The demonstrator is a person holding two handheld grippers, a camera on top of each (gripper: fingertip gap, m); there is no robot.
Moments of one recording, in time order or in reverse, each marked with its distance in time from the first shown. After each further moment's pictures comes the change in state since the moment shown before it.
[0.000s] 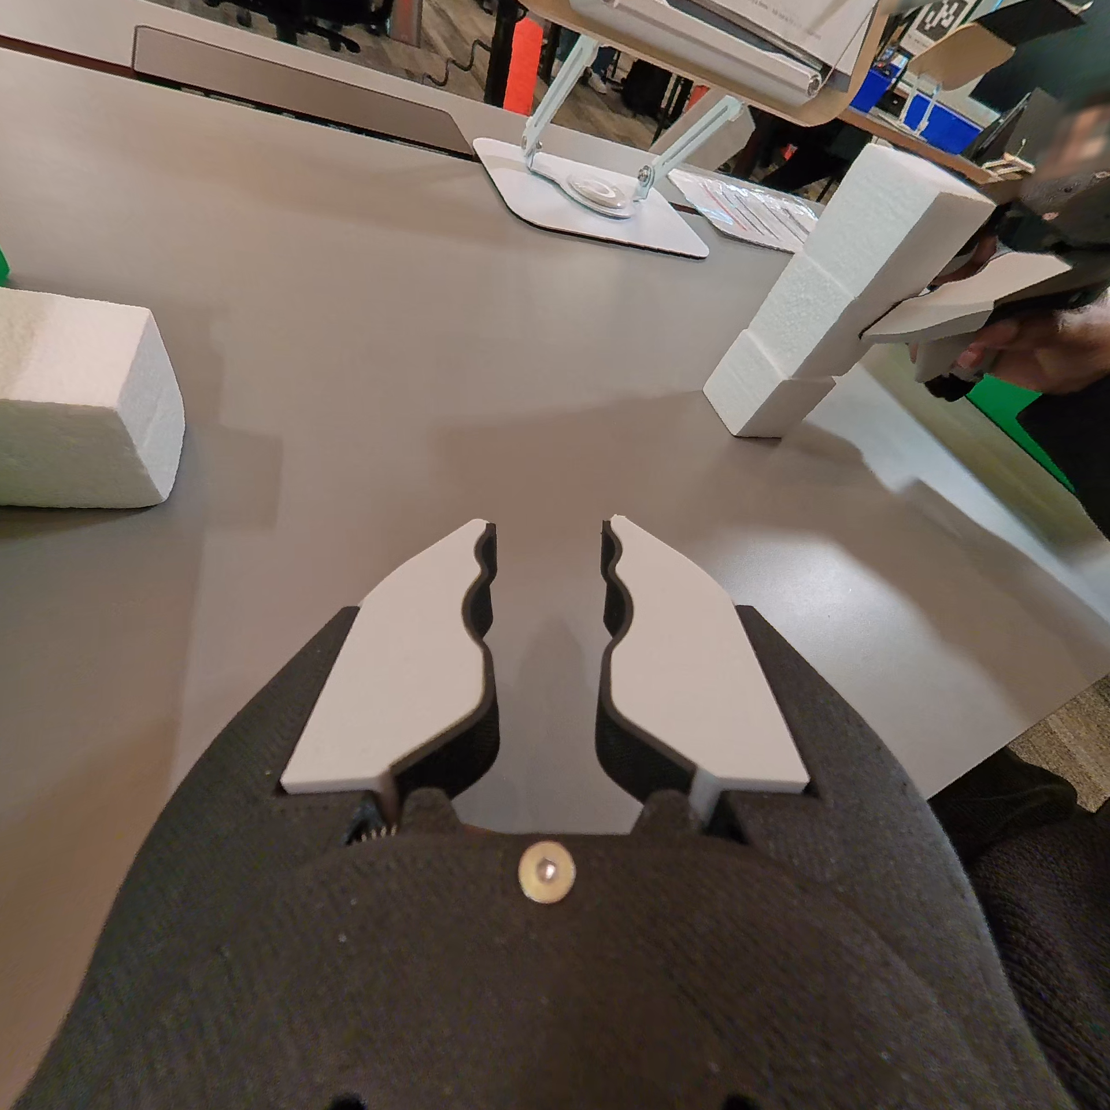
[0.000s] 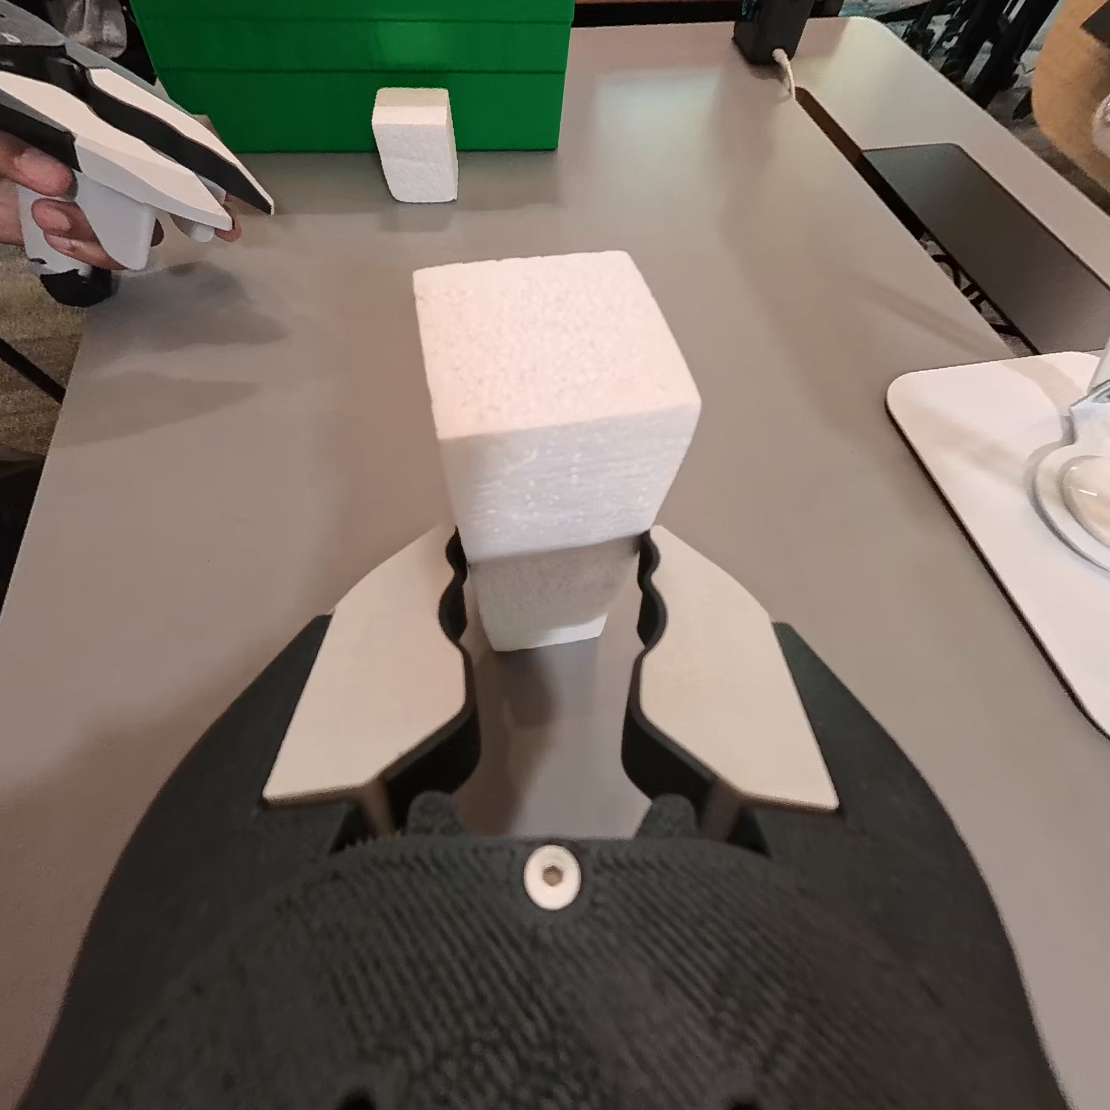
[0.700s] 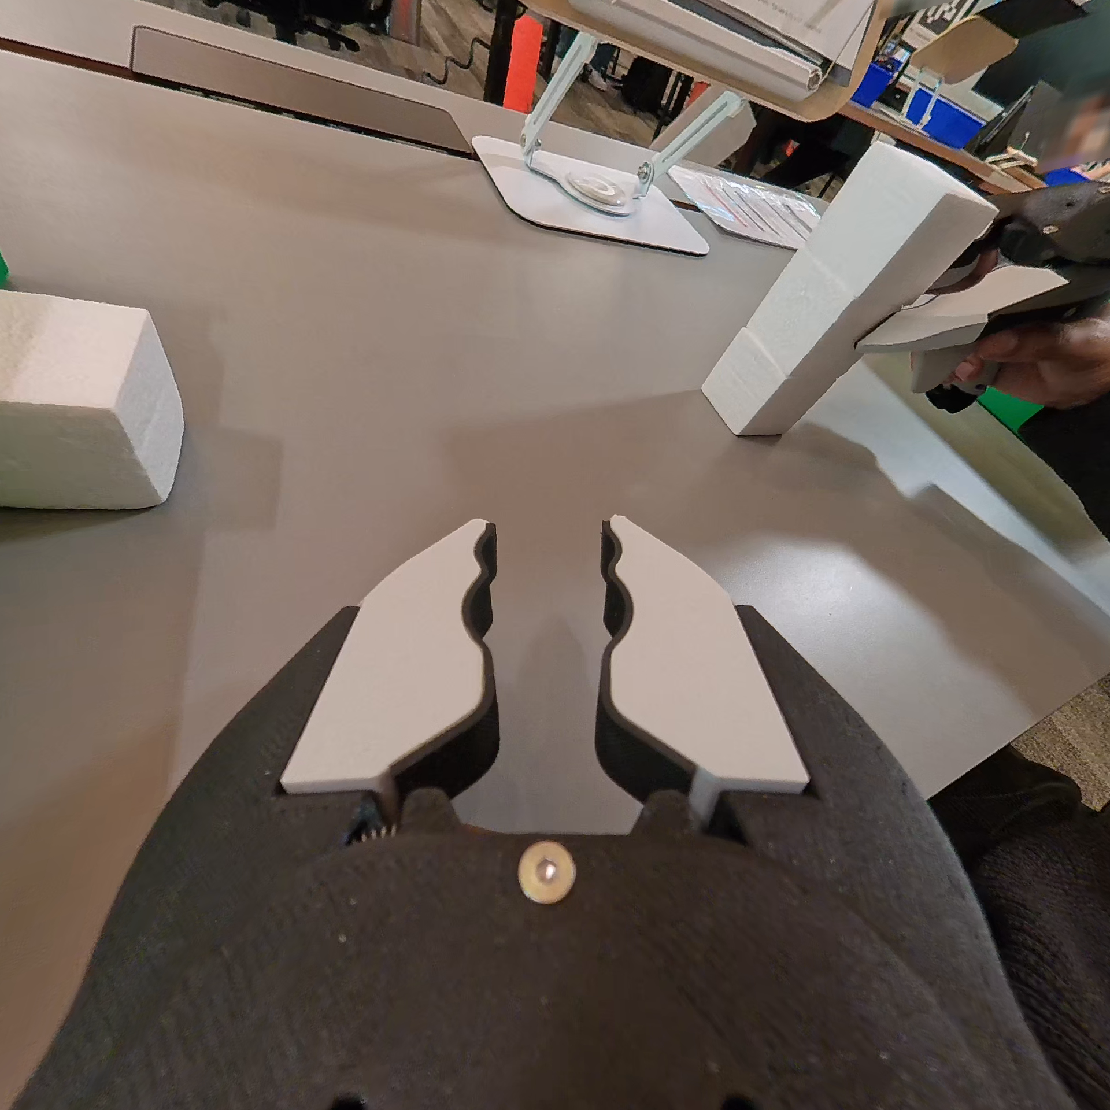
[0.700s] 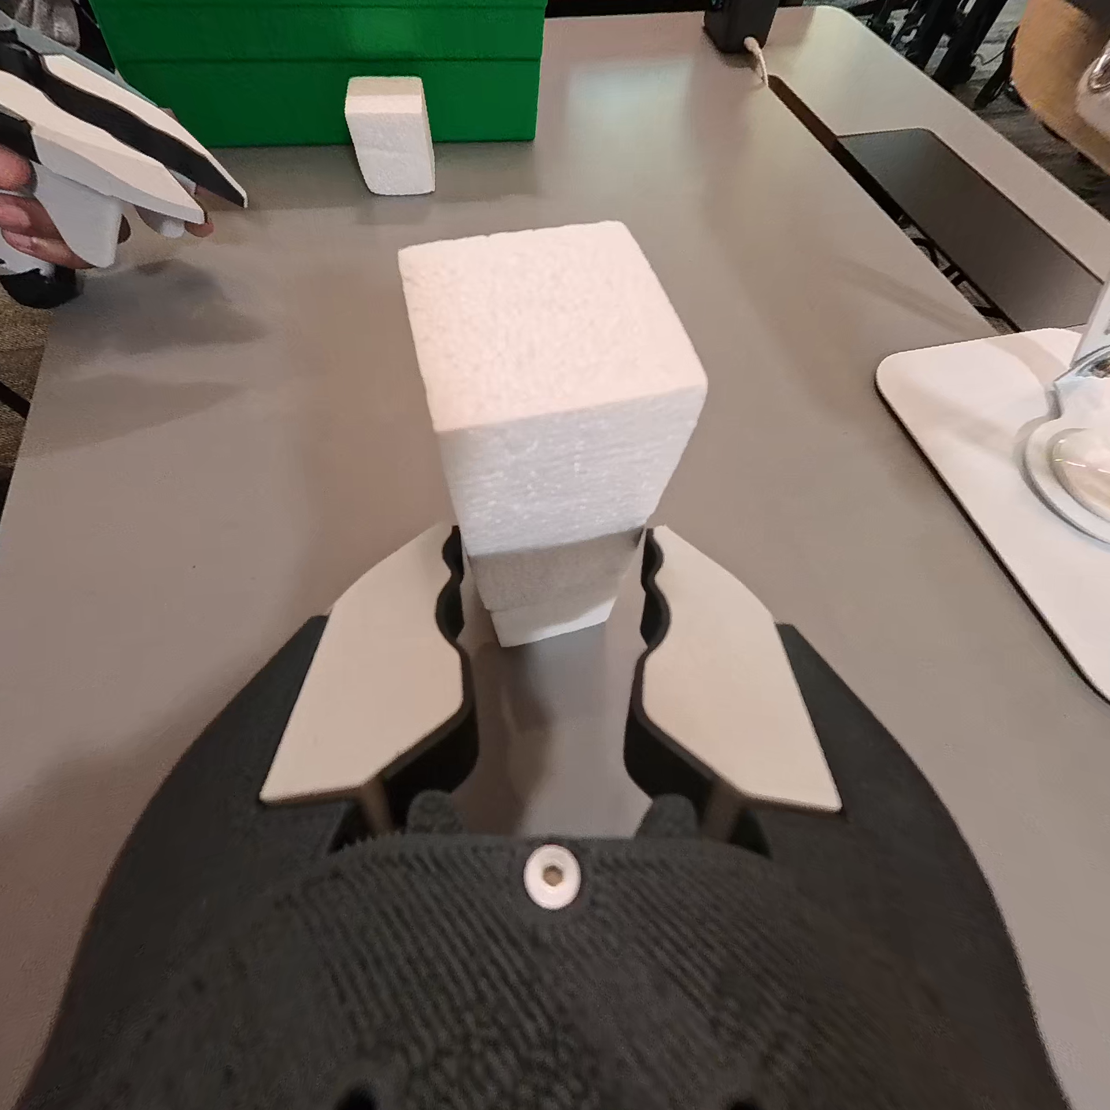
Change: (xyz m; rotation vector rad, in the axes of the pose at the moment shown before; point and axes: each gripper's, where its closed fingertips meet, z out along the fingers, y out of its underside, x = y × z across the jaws) left arm 0.000 0.001 0.000 -0.003 -0.001 0.006; right arm -0.002 0.006 0.002 -0.002 0.047 0.018
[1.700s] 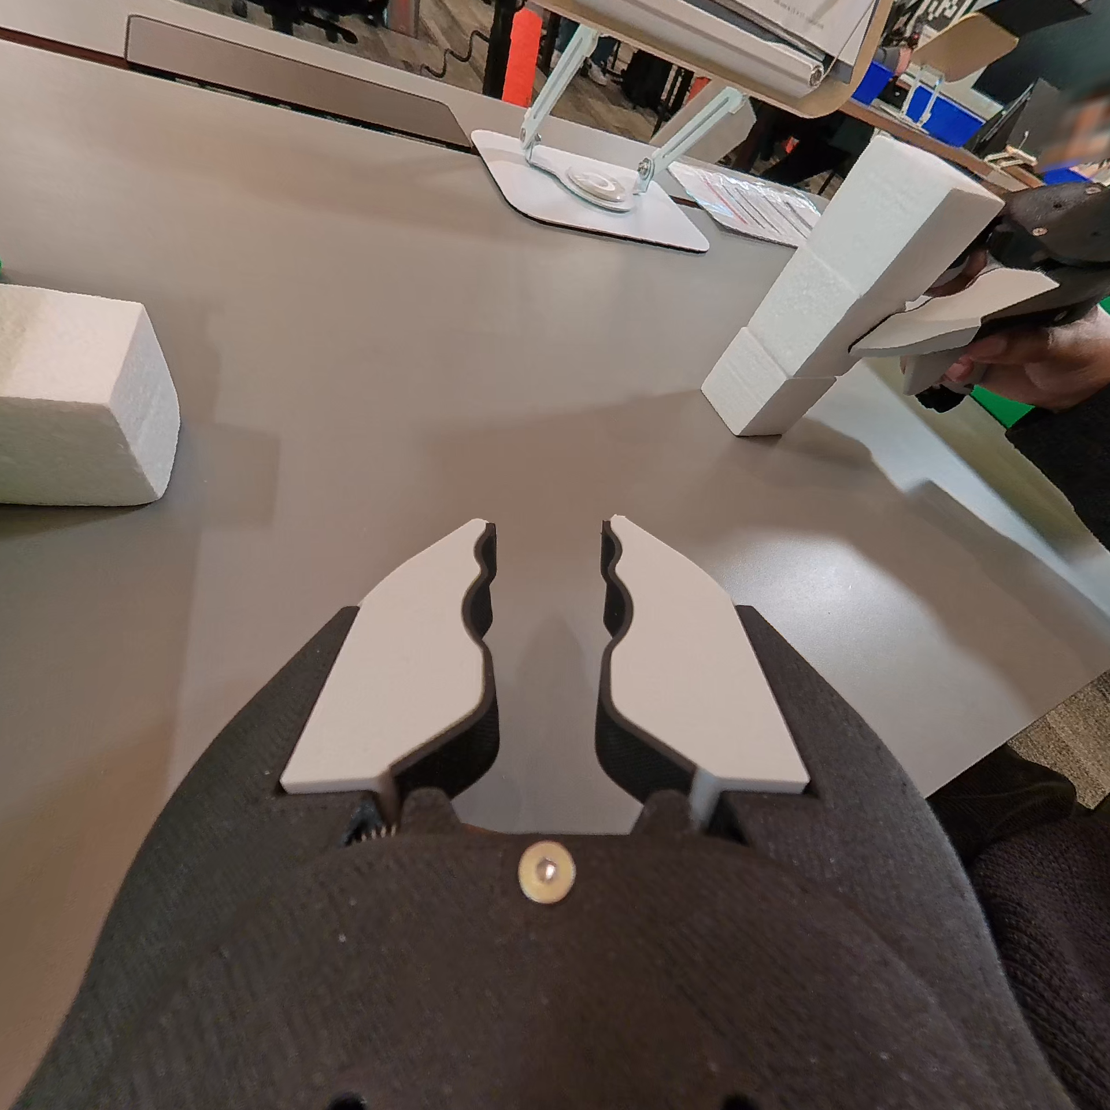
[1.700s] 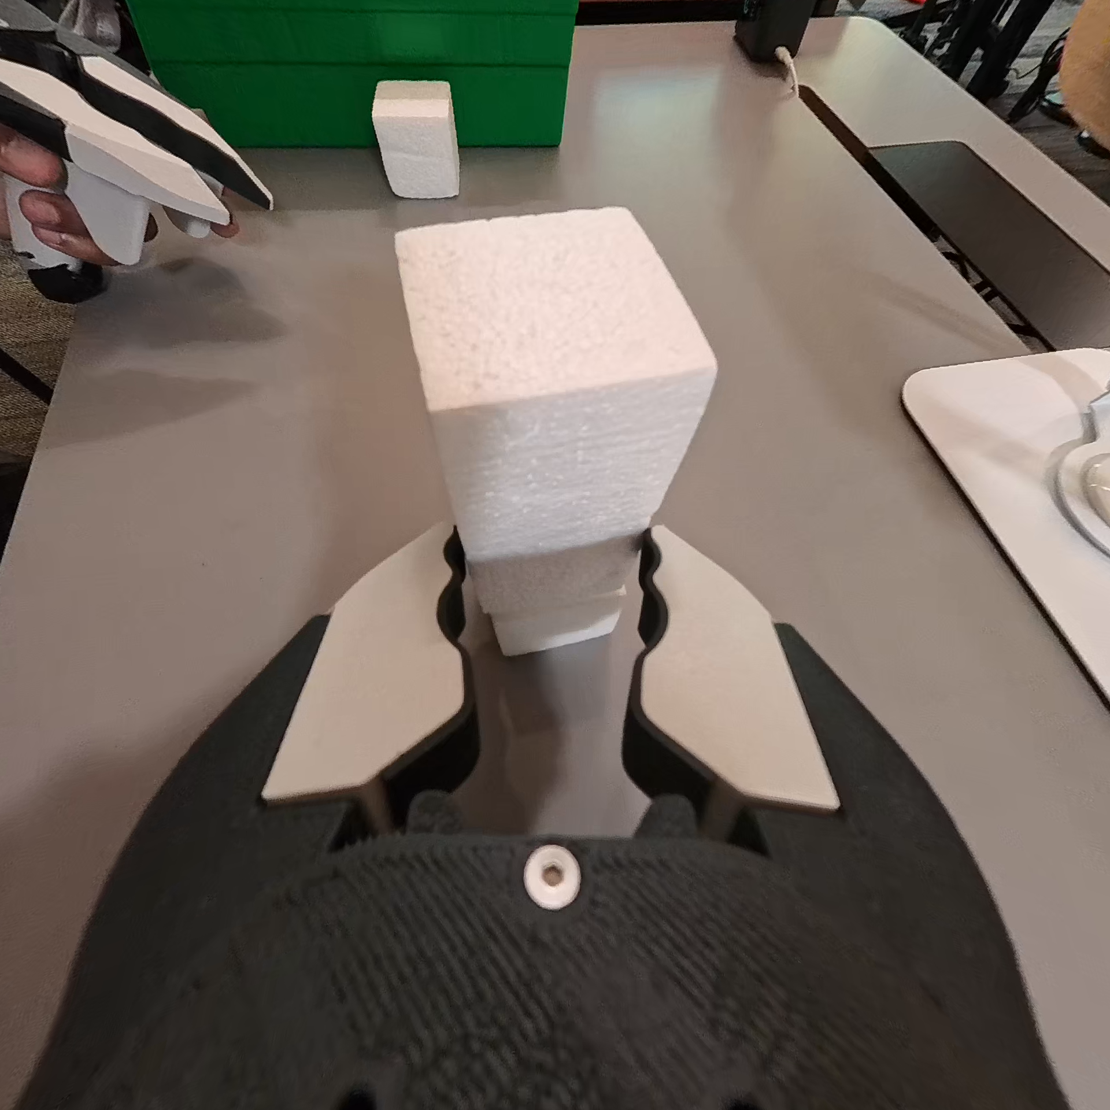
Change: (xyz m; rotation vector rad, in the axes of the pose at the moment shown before) left arm 0.000 0.001 0.000 -0.006 0.003 -0.006; right arm -0.004 -0.001 0.006 0.009 -0.038 -0.018
